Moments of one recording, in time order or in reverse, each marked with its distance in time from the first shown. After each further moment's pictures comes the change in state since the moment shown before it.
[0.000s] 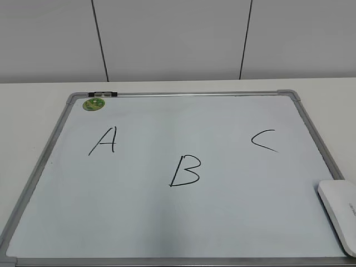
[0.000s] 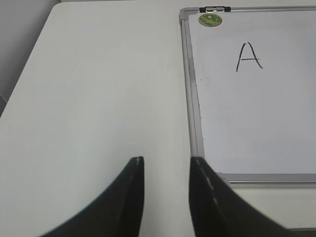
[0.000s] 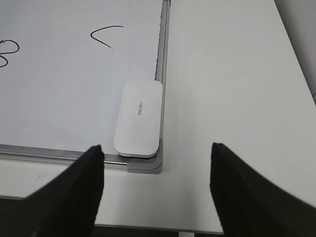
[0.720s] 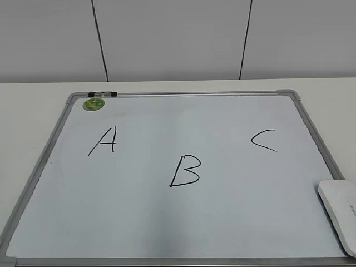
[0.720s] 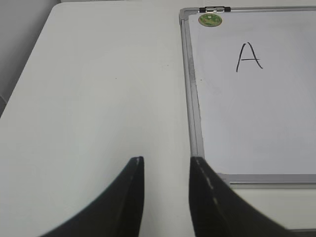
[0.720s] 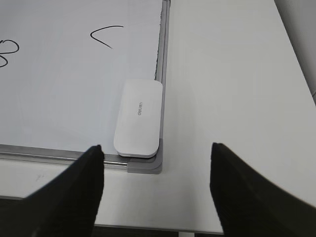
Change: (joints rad) left arm 0.000 0.008 -0.004 0.000 0.002 0.000; right arm 0.000 0.000 0.000 0.000 0.000 0.000
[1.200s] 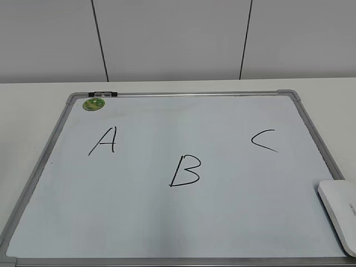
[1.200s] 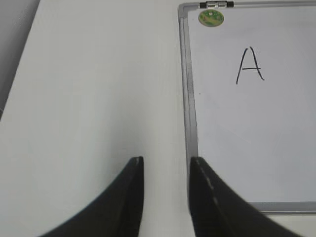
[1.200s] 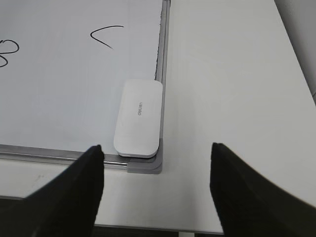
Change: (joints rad) left arm 0.000 0.496 -0.229 0.000 -0.115 0.000; right arm 0.000 0.000 0.000 0.000 0.000 0.000
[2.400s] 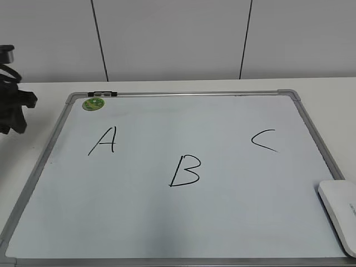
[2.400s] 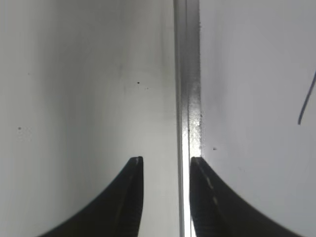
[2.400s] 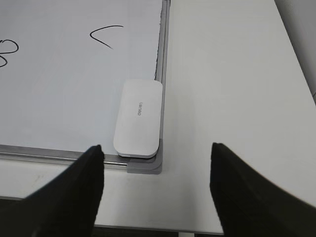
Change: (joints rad) left arm -0.007 1.305 -0.538 -0.070 -0.170 0.011; right arm 0.000 0.000 0.000 0.000 0.000 0.000
